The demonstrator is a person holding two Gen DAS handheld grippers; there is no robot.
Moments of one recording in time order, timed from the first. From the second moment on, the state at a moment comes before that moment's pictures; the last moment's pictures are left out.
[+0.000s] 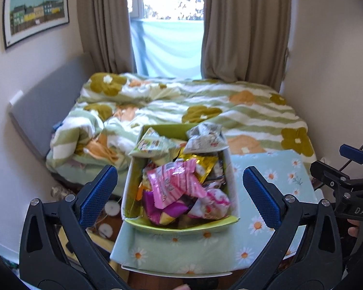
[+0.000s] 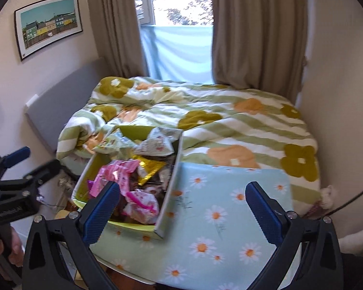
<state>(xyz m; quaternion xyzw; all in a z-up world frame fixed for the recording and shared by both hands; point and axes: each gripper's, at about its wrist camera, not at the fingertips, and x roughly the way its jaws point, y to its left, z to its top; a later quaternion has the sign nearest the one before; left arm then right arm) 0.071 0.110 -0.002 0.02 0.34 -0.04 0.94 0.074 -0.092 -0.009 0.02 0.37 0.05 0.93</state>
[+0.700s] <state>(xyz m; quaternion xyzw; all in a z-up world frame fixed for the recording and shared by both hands) 0.022 0.066 0.006 0.04 0.30 -0.05 0.95 0.018 -0.145 0.001 0.03 0.33 -0.03 0.94</state>
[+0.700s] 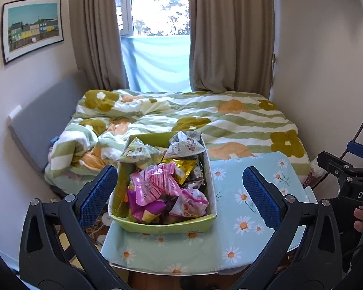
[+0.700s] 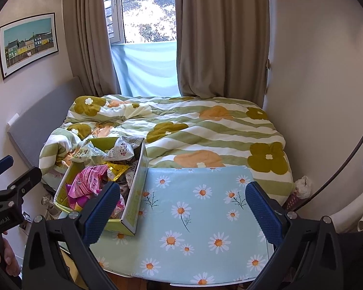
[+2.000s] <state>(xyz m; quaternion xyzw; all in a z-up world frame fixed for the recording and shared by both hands) 0.013 0.063 0.013 0.04 0.29 -0.05 0.95 0.011 -0.152 0.011 0.03 0.32 -0.04 0.95</state>
